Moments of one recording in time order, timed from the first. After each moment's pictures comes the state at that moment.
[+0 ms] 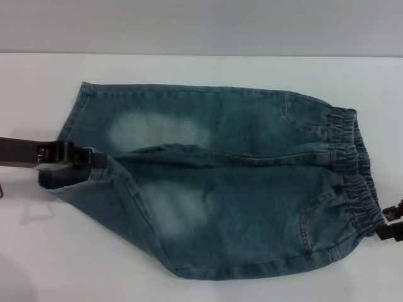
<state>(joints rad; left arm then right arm) -0.59 -1.96 0.59 0.77 2.30 1.70 -2.29 0.53 1.92 -0.78 -0.81 -2.49 -1.64 1.80</state>
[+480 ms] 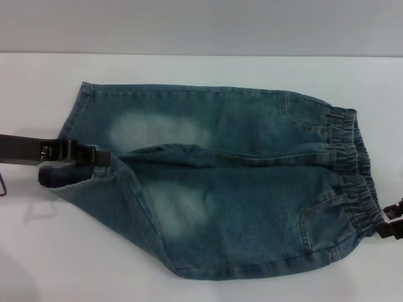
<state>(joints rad) -0.60 -1.97 0.59 0.77 2.30 1.70 -2.29 0.55 1.92 -0.78 -0.81 -2.52 -1.62 1.82</state>
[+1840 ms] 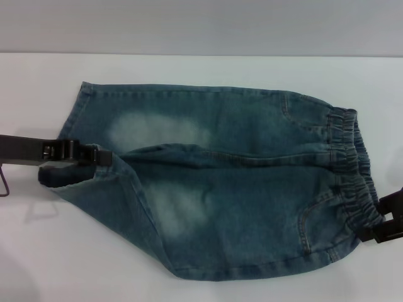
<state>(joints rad) -0.60 -1.97 0.59 0.76 2.30 1.69 -2.29 0.56 1.96 -0.82 -0.83 -2.48 -1.67 1.80</state>
